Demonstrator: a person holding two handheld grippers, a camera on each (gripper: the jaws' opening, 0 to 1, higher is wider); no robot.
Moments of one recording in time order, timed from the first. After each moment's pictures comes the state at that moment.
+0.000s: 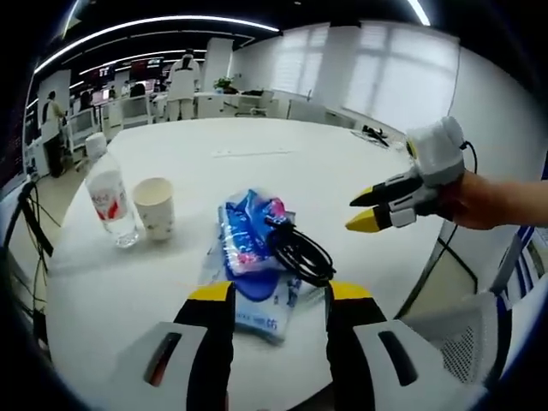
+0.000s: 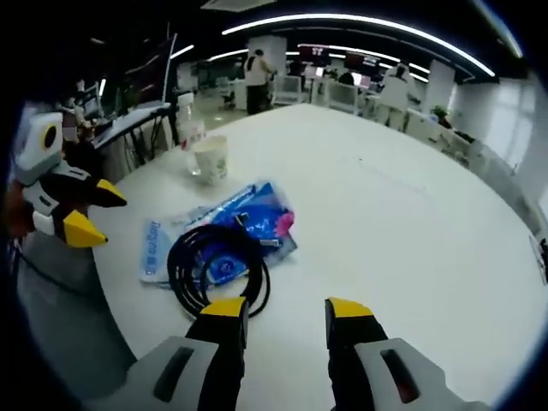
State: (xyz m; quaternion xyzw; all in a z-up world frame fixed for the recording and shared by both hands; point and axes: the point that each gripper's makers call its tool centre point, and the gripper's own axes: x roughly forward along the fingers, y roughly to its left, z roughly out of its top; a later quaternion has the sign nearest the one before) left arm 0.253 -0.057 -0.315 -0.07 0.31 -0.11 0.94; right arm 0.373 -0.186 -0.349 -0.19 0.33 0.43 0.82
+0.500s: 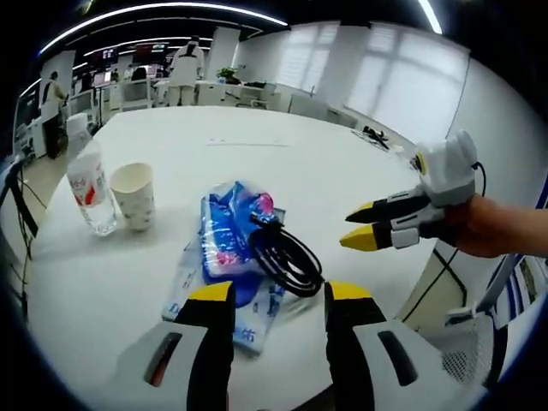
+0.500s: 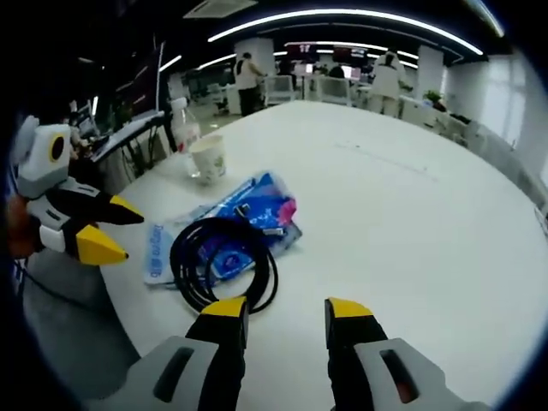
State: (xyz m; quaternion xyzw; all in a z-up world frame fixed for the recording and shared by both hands) left arm 0.272 -0.076 -0.330 -0.11 0.33 -0.11 0.93; right arm 0.365 -0.184 -0.358 -0.15 0.35 0.43 0.82
